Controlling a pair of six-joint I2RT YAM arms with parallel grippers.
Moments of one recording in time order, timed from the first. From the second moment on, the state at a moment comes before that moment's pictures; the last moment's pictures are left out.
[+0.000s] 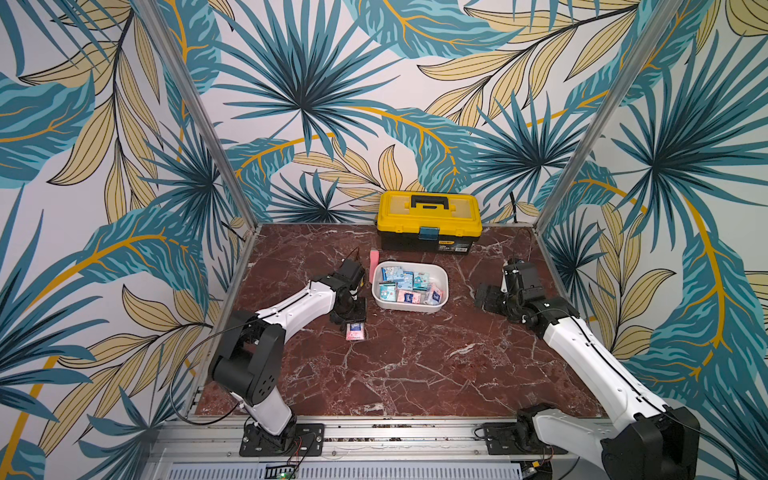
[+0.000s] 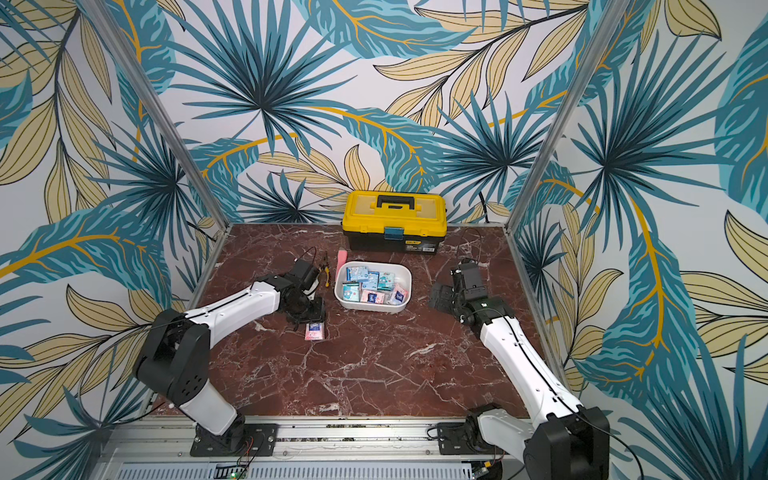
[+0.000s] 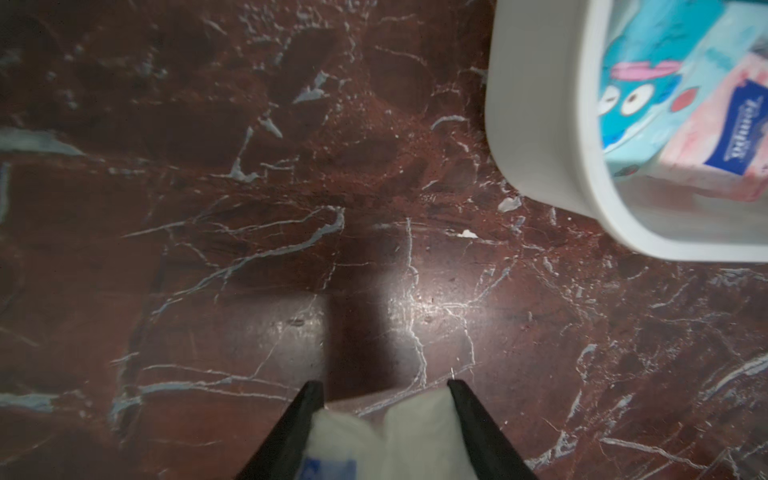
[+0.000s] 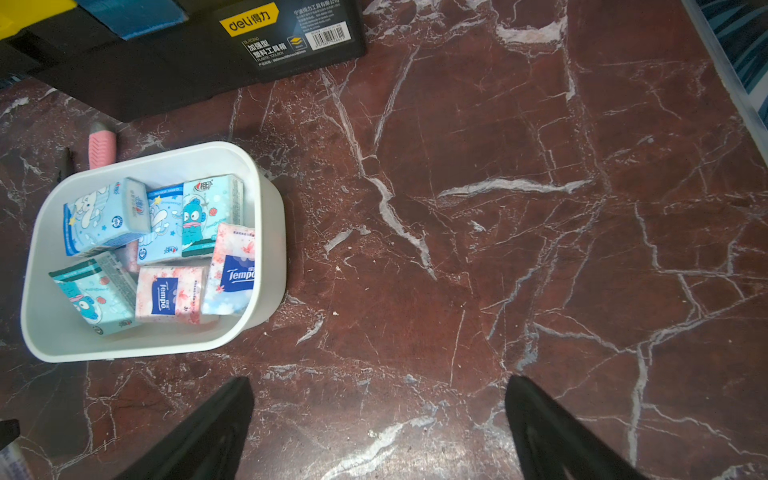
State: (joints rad) left arm -0.44 1.69 1.12 -0.72 0.11 -0.50; right arm 0.20 1.15 0.93 -0.66 0.14 0.45
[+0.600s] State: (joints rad) left arm -0.44 1.79 1.12 -0.67 0.12 -0.49; right arm 0.20 1.15 0.90 -0.66 0.15 0.45
